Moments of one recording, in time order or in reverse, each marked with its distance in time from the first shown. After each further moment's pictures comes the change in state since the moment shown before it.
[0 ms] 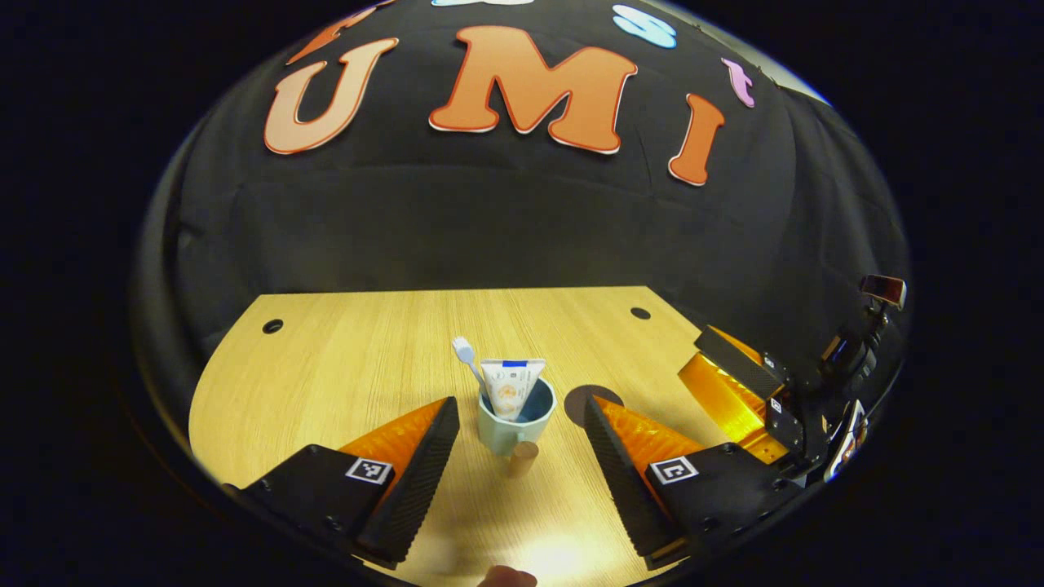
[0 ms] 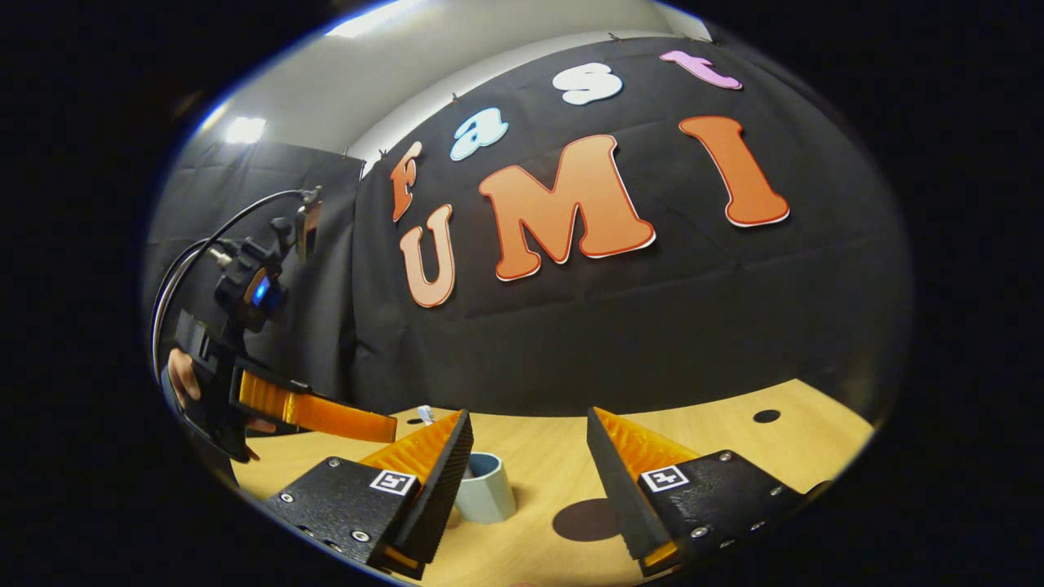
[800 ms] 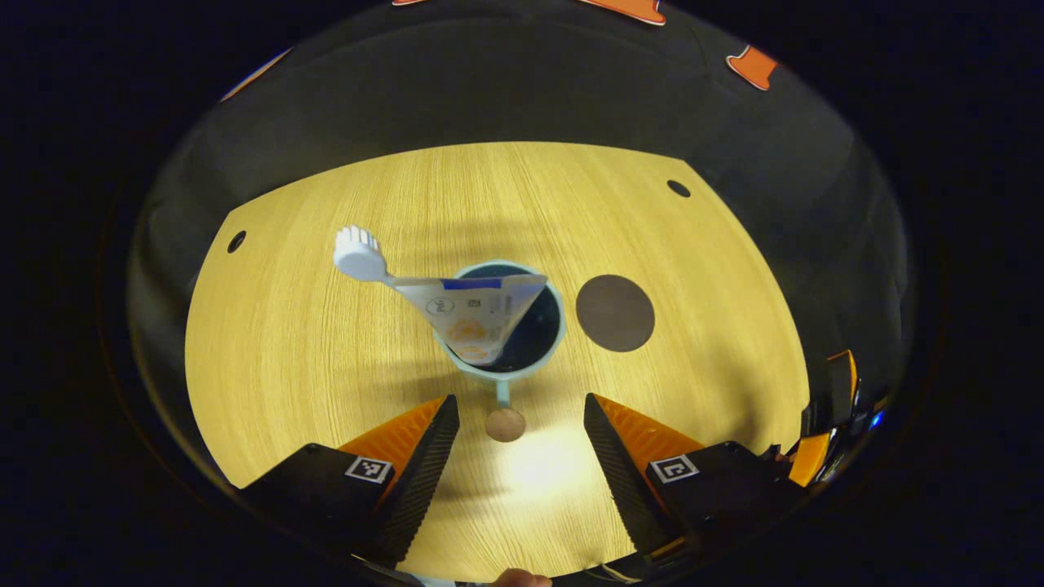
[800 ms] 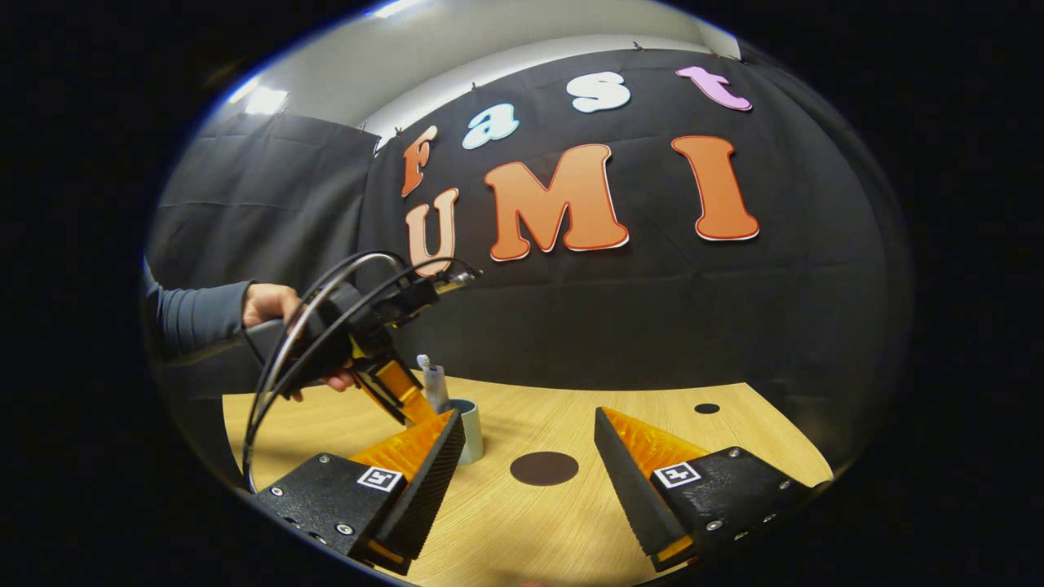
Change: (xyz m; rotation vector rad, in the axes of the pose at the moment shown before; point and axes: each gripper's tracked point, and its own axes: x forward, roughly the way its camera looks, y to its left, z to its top) left arm 0.065 -0.004 -0.074 -0.035 0.572 0.060; right arm -0.094 -0.013 -0.008 -0.083 0.081 0.001
